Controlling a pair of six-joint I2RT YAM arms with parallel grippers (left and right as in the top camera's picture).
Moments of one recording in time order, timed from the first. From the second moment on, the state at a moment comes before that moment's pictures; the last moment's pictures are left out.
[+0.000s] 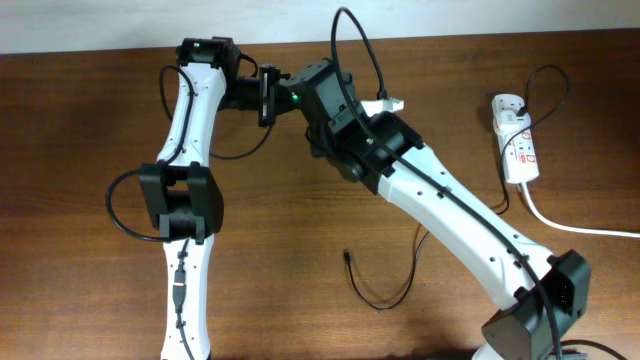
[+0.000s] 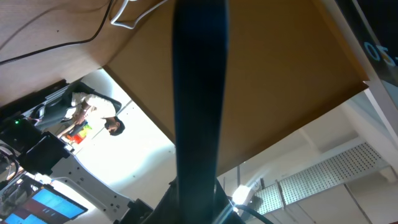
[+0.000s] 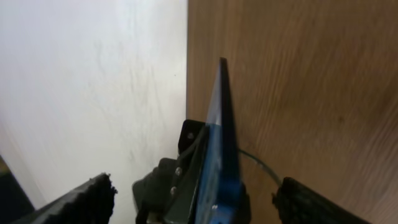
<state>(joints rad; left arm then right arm) -0.12 2.65 2.61 -1.69 1.54 -0.63 0.68 1.79 1.75 -0.72 0.40 1.99</state>
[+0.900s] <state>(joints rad) 0.00 2.53 2.69 -1.53 0.42 -0.26 0.54 1.59 1.05 -0.91 -0.31 0.57</state>
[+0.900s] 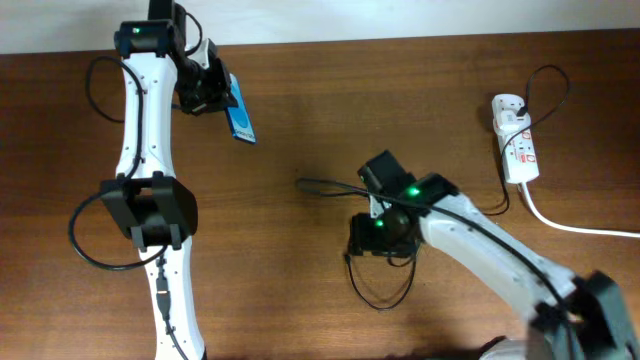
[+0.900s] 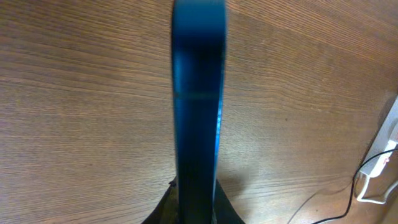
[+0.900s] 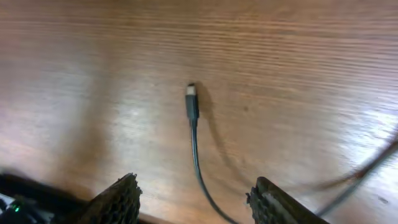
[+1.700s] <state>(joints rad) -0.02 2.53 2.69 -1.53 0.42 -0.27 0.63 1.82 1.05 -0.79 -0.23 0.75</state>
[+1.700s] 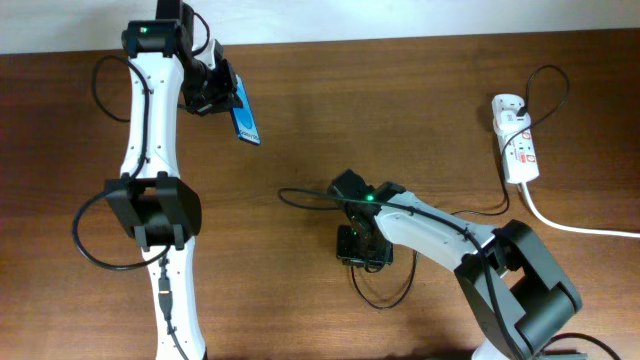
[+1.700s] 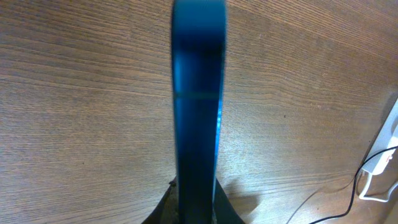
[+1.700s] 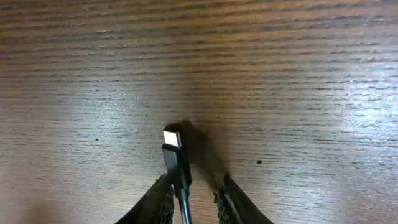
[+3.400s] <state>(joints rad) -0.02 2.53 2.69 -1.31 1.42 -0.07 0.47 1.73 1.69 -1.13 -0.48 0.31</state>
